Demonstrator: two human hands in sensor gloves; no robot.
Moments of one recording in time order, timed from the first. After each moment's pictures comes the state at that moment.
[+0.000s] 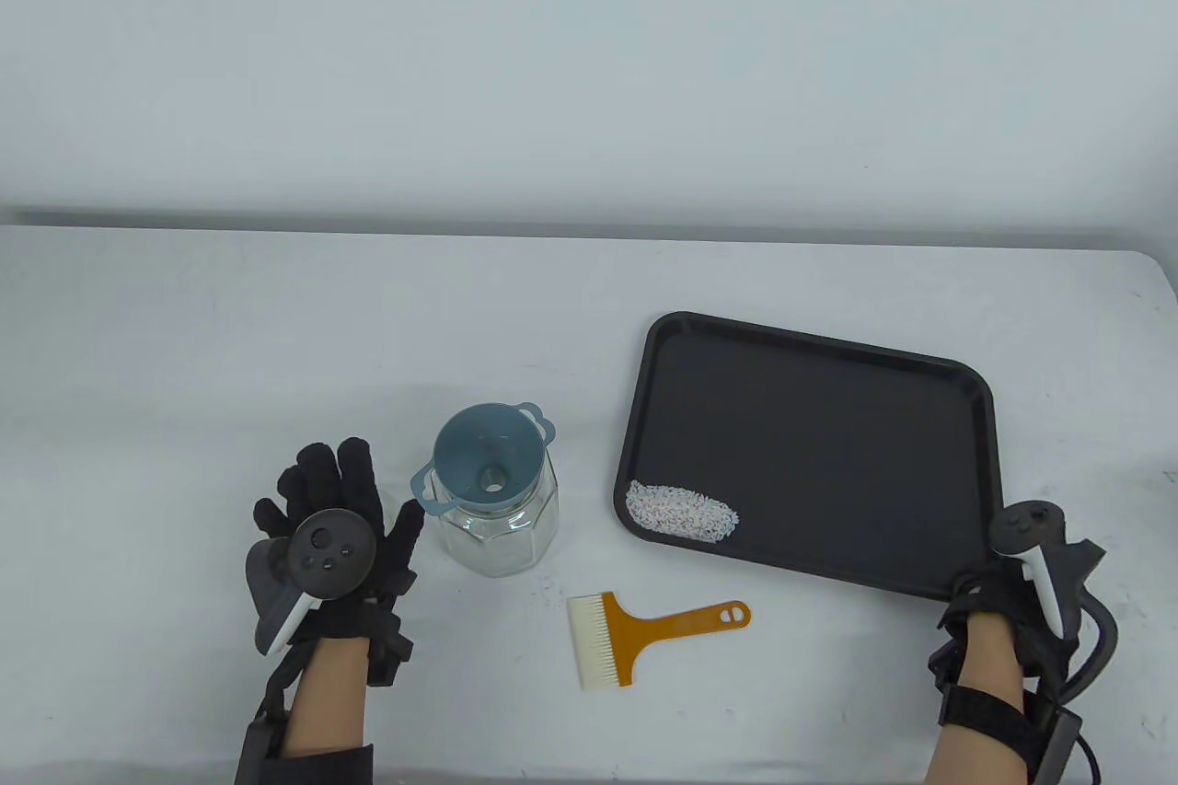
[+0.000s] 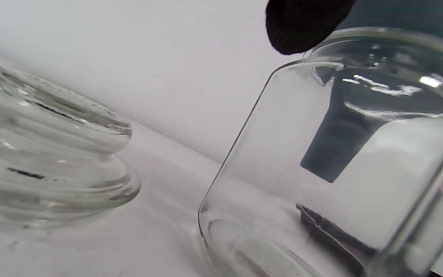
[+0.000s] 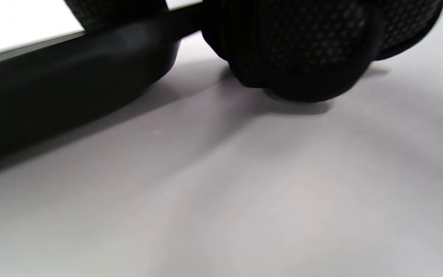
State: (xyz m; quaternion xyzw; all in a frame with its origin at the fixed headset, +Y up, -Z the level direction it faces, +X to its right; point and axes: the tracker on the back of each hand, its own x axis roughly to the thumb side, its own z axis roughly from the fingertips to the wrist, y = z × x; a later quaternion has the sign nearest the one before) left_hand -0.249 -0.720 -0.269 0.07 -0.01 0.23 0.97; right_hand 0.392 -0.774 -0.276 -0.39 0.11 0.90 0.18
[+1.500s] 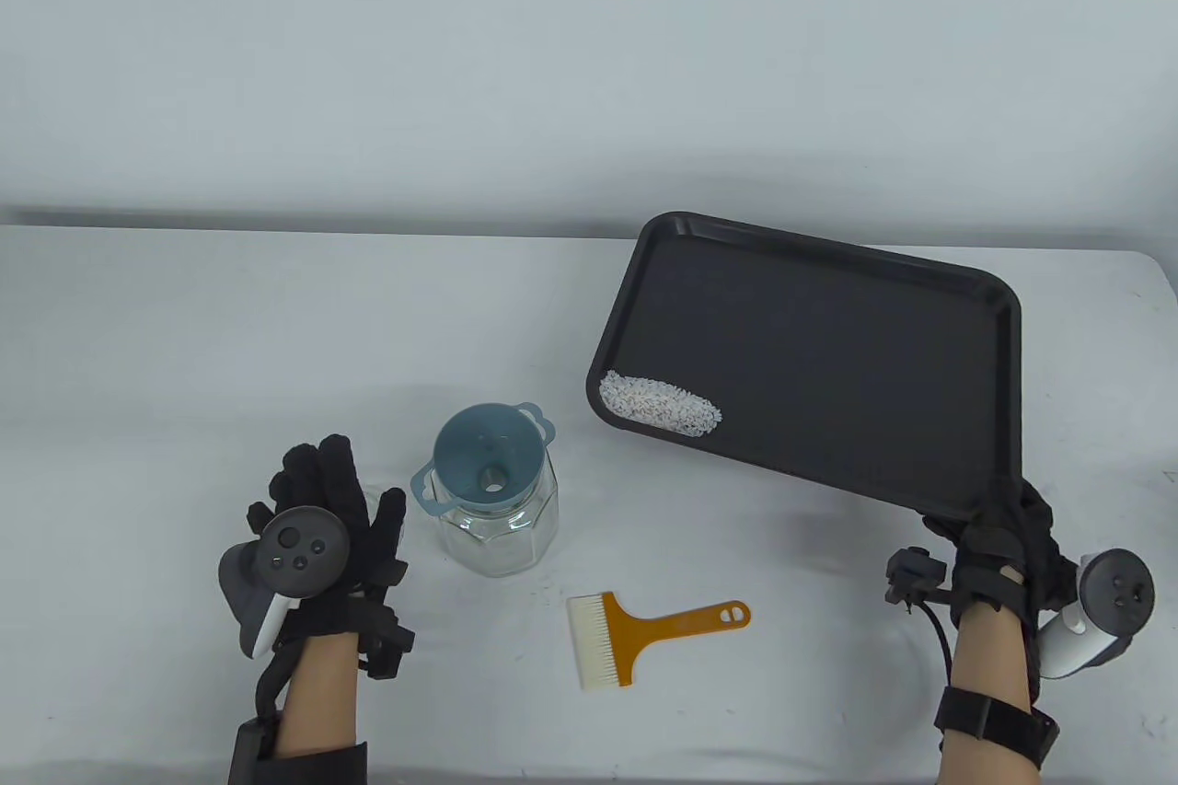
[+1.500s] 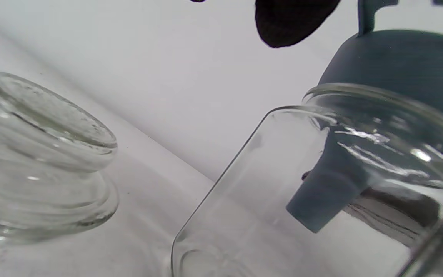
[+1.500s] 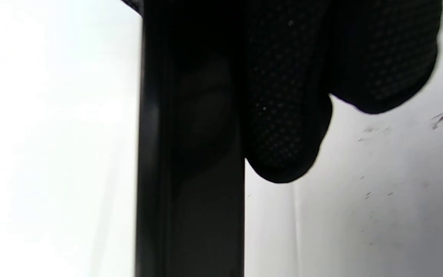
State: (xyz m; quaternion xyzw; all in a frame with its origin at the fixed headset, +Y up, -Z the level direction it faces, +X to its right) left_hand -0.264 -0.716 -0.268 0.10 0.01 0.30 0.95; right_hand 0.362 -0.728 -0.272 -0.19 -0.24 0.66 0.69
